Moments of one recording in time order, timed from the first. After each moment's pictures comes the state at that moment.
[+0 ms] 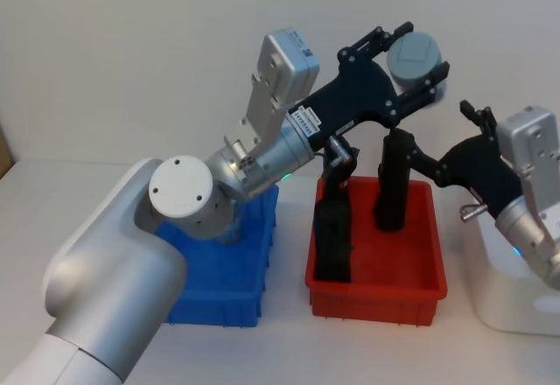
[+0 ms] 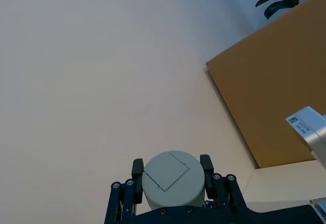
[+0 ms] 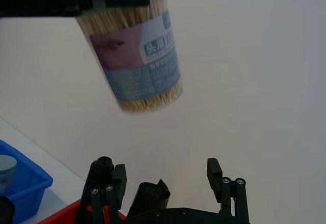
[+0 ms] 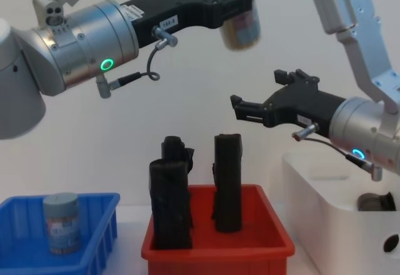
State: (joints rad) left arm -0.62 0.23 0.36 -1.27 -0.27 -0.37 -0.61; right arm 0.50 0.08 -0.30 -1.16 -0.11 -0.25 0.27
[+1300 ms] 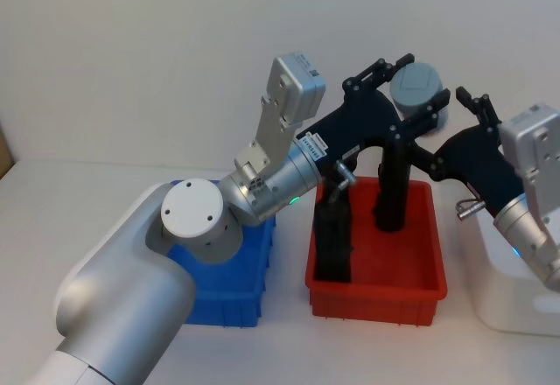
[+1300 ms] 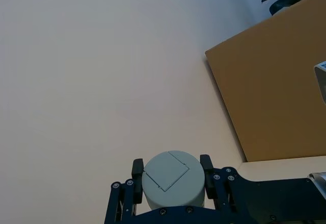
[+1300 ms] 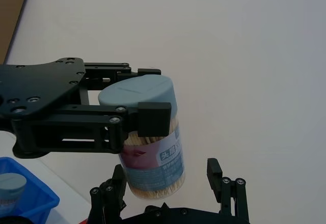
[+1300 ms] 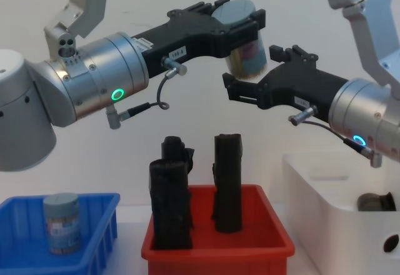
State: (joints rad) left arm -0.59 0.22 0.39 -1.23 -0.31 -0.34 -0.58; right arm 0.45 0.10 -0.31 -1.28 -0.11 -0.26 0.26
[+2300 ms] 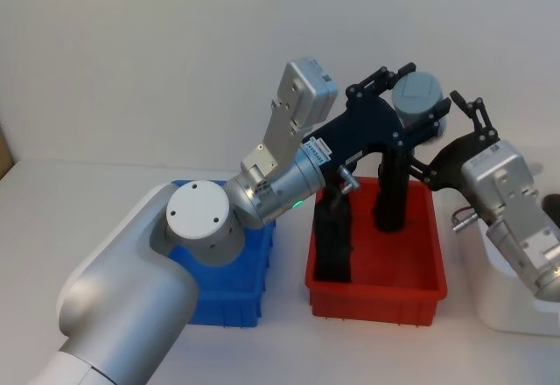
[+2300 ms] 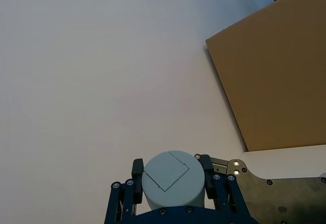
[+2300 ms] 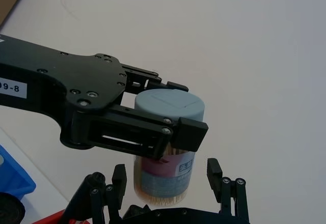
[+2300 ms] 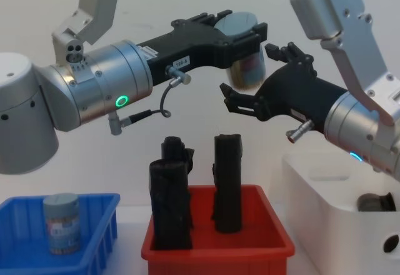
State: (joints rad) left arm -0.59 0.22 0.40 -1.23 -0.28 -0.31 -0.56; right arm 0.43 0.10 -0.34 -1.26 -0.34 -0.37 0.13
